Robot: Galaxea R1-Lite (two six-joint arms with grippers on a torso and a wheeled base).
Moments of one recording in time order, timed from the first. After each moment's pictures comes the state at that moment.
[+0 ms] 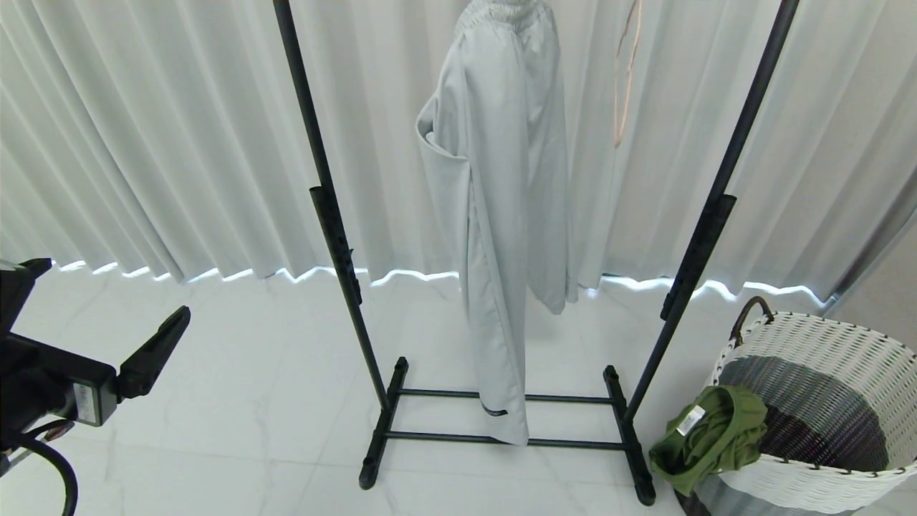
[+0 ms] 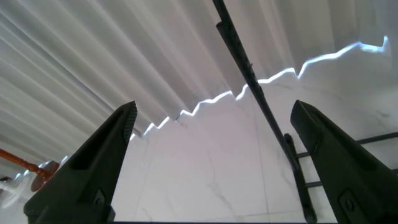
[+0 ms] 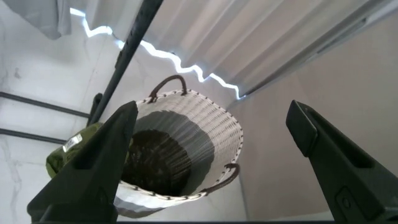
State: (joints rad) left arm -0.18 0.98 -0.35 -0.67 0.19 0.59; right arm 0.21 0.88 -0.67 -0.11 -0.35 -0.48
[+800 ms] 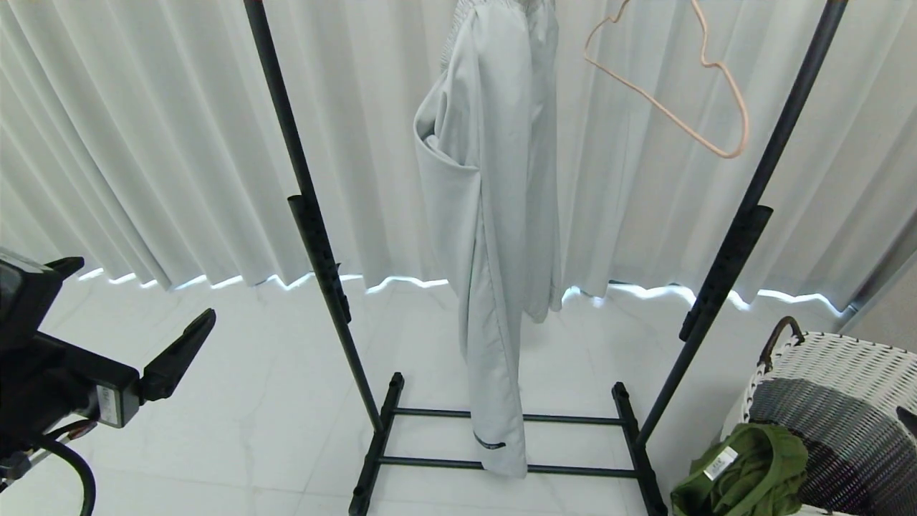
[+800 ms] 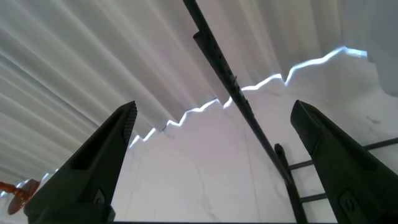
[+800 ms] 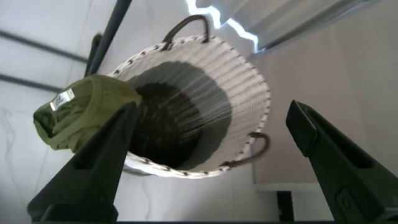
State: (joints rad) left arm -0.25 1.00 -0.35 -0.67 0.20 0.58; right arm 0.04 0.91 -0.44 -0.10 -0.27 -0.48
